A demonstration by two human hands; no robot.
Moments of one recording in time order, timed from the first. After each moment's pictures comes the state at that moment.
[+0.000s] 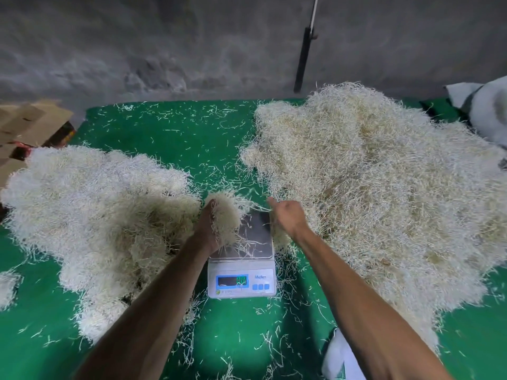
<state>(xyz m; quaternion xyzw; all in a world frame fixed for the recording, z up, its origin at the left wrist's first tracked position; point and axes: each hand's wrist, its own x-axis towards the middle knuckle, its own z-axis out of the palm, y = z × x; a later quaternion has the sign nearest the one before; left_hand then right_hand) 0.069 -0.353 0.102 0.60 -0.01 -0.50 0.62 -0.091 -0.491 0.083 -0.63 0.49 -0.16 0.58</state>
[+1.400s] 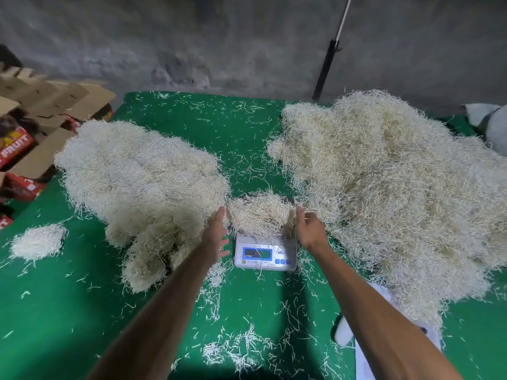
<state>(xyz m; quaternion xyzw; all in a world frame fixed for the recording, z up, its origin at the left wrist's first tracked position) 0.072 -0.233 0.072 0.68 0.02 -0.48 0.55 -0.115 -0.394 0.066 -0.72 0.54 -0.14 0.42</state>
